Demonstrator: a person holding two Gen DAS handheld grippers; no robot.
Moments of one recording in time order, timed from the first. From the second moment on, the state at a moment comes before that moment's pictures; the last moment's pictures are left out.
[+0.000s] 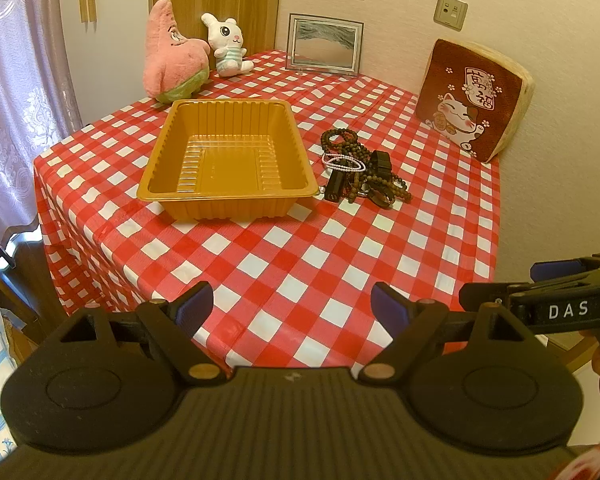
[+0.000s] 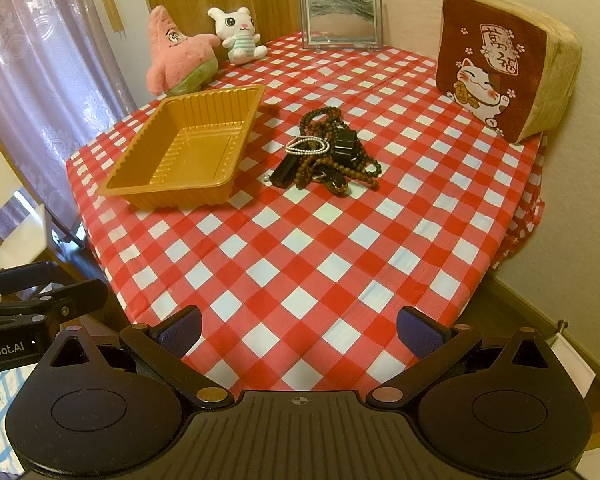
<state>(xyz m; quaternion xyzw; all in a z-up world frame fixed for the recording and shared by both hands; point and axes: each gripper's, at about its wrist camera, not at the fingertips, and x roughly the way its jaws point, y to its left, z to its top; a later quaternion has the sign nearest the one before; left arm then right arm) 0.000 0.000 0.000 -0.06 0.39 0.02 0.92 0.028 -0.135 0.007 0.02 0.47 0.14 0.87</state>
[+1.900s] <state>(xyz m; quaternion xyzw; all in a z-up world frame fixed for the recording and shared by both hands) 0.006 0.003 -0.003 -0.06 0.40 0.02 0.92 0.041 -0.144 0.006 0.02 0.47 0.14 0.87</state>
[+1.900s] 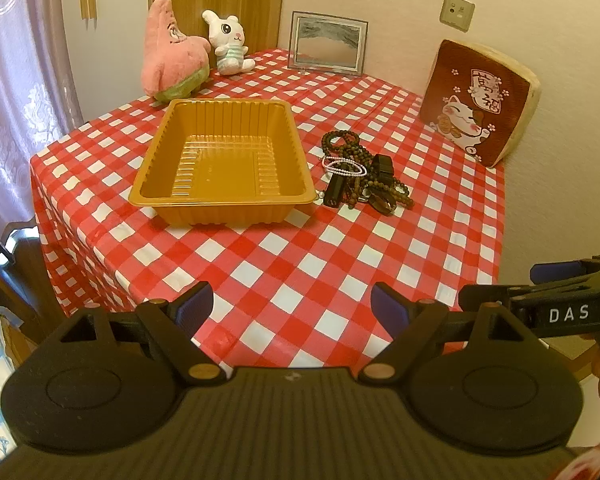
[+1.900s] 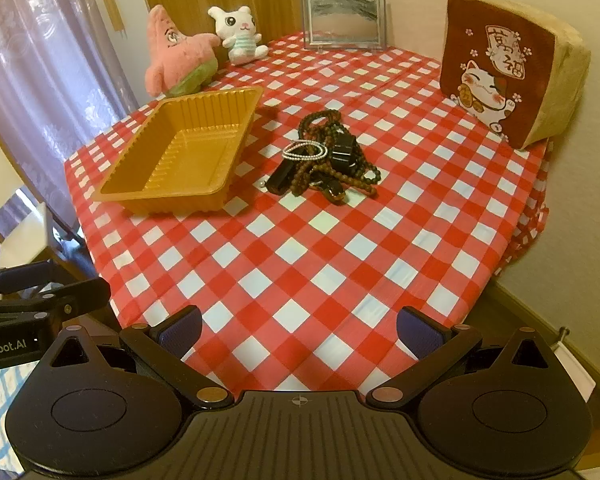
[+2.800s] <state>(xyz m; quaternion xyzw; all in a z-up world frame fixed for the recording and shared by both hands) 0.062 0.050 -0.056 -0.18 0.36 0.16 0.90 0.142 -0.189 -0.041 0.09 0.46 0.15 0.87</state>
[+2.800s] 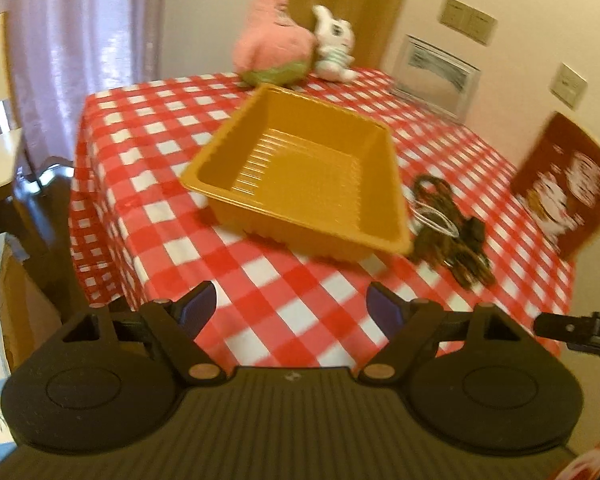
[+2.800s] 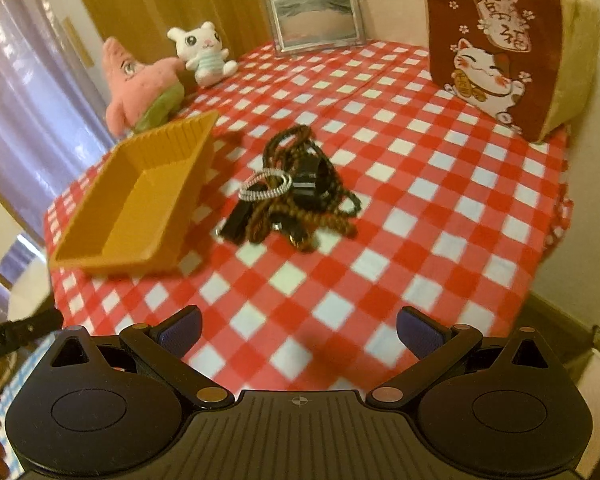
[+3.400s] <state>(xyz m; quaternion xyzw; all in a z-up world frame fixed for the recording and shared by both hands) 0.086 0.082 -0.078 -0.21 0.28 0.25 0.90 0.225 -0.179 -0.067 0.13 0.43 0.24 0.86</state>
